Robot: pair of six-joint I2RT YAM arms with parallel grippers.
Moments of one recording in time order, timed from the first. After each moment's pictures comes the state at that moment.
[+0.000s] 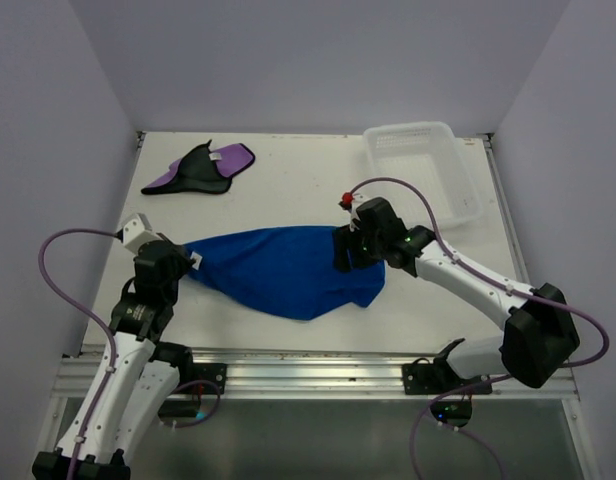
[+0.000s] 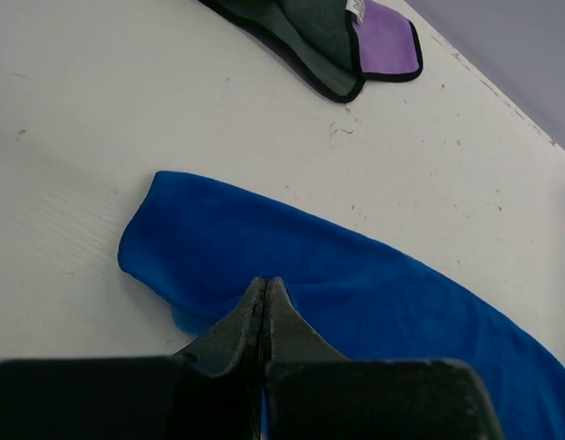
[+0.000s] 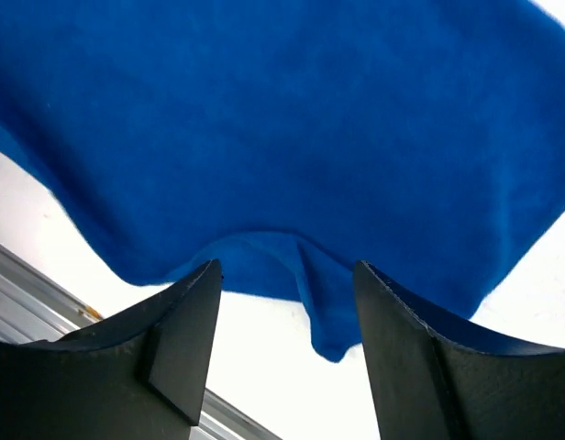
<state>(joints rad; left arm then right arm) -0.18 0.57 0.56 -0.44 -0.40 -0.68 0.66 1.35 0.95 -0.47 -0.08 0.30</state>
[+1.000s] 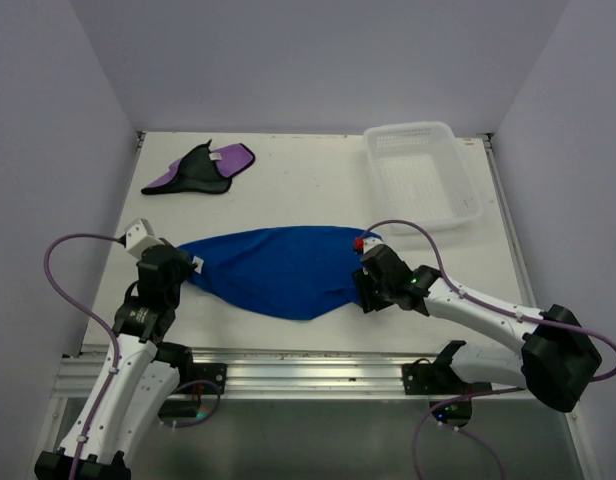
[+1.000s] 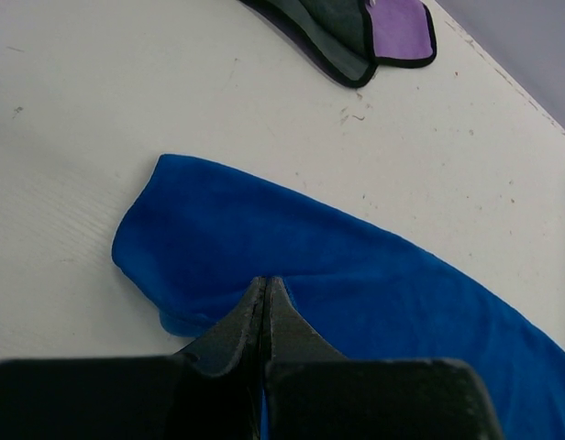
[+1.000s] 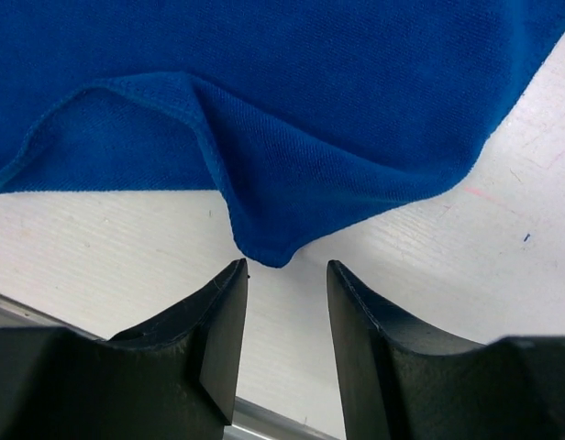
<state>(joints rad) -0.18 0.55 0.50 -0.43 -0.40 -0.70 0.78 1.17 0.63 -0.49 0.11 0.38</state>
